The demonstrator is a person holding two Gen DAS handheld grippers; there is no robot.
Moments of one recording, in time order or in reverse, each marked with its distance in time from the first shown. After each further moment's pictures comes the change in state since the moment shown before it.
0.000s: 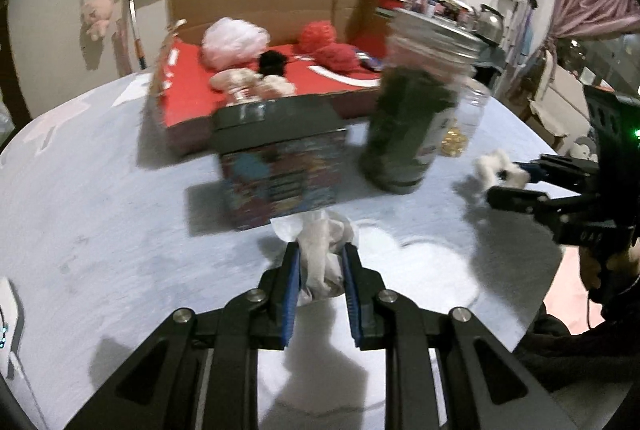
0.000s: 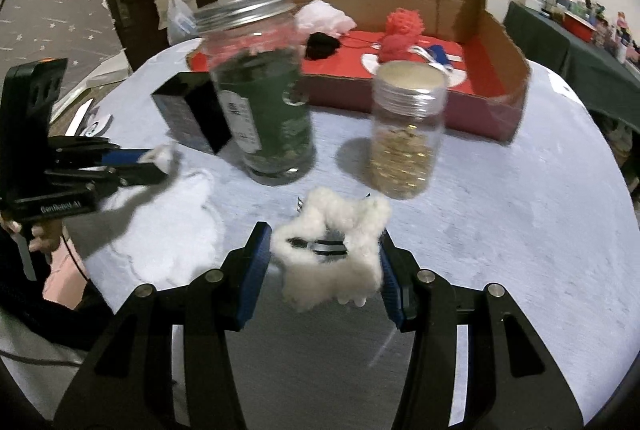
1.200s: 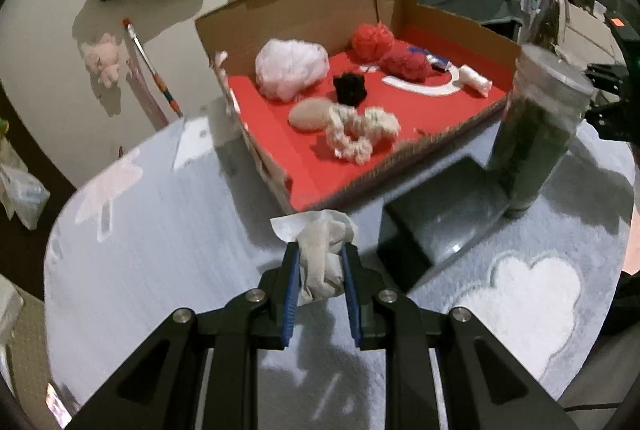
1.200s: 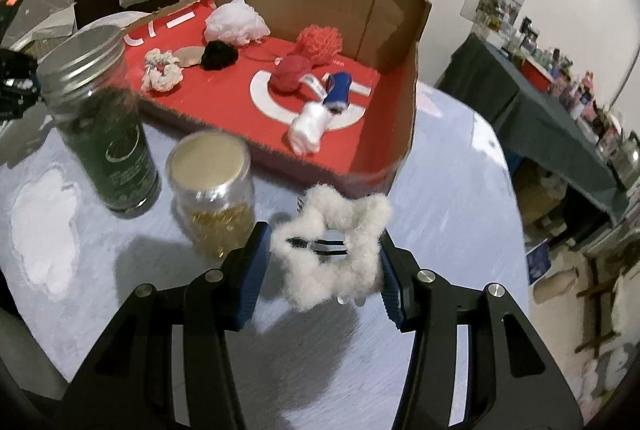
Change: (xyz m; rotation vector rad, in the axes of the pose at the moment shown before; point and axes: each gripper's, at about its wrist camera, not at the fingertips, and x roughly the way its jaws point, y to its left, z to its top) left arm 0.001 0.063 0.067 0.223 0.057 0.173; right arm 0.003 -0.064 0.063 -0.185 0.049 -0.288
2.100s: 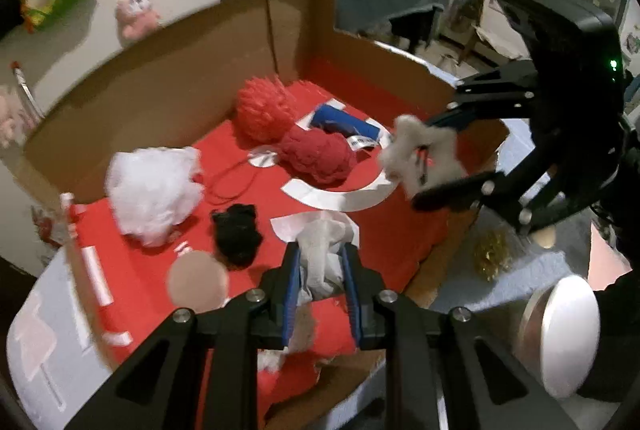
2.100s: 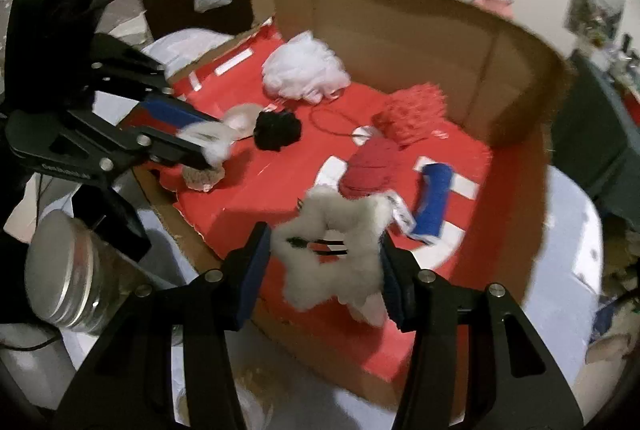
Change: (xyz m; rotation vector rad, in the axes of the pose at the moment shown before) left arm 0.086 -0.045 0.153 0.155 0.074 -0.343; right arm 0.081 0.002 0.120 -0.091 0.046 0.418
